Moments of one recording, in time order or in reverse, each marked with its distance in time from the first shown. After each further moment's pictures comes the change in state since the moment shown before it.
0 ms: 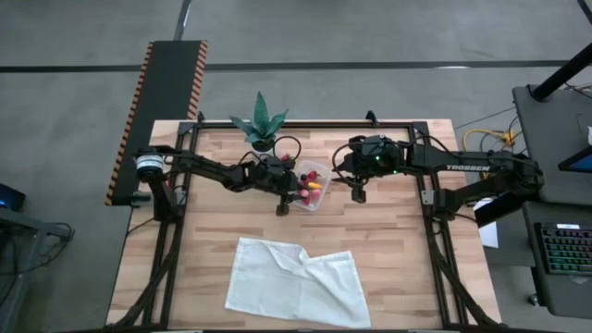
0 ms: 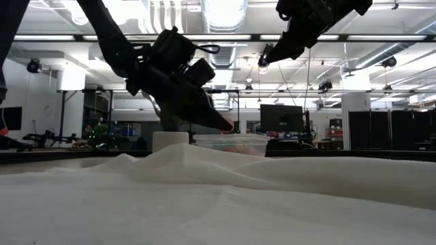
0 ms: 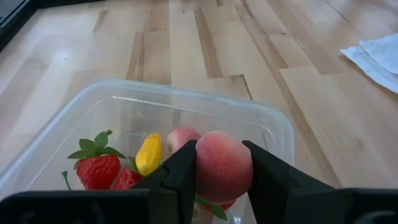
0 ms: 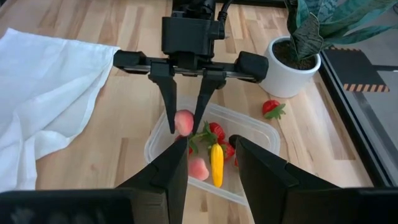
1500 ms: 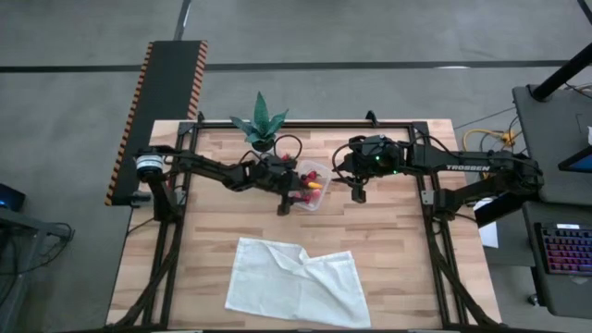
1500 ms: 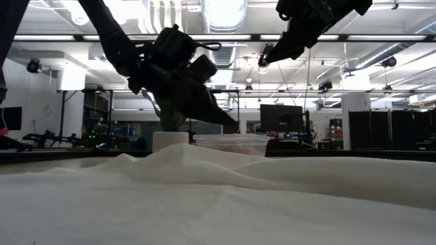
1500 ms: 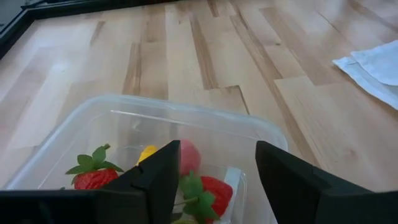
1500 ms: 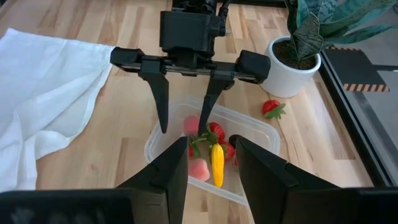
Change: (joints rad) left arm 0.000 -0.002 0.017 0.001 0.023 0.000; right arm 0.000 0.000 0.000 -0.001 0.000 0.000
